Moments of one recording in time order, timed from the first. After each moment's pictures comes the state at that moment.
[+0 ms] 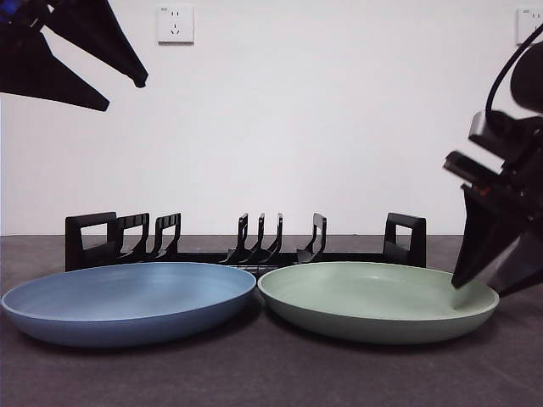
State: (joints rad) left arm -0.36 1.01 0.77 -0.29 0.32 -0.10; right arm 0.18 1.48 0.71 -0.32 -0.40 0.14
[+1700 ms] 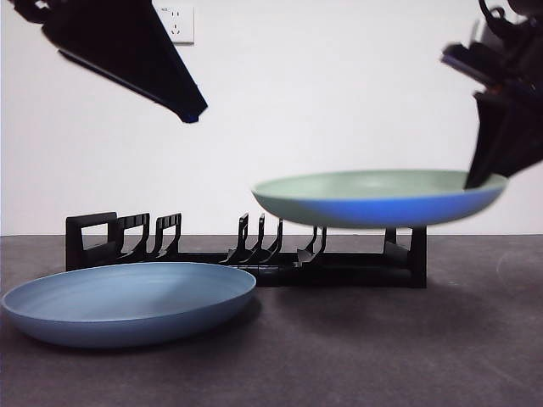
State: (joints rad) left arm -0.86 1.02 0.77 -0.40 -0.02 0.42; right arm 0.22 1.33 0.98 -0.71 -0.36 0.19
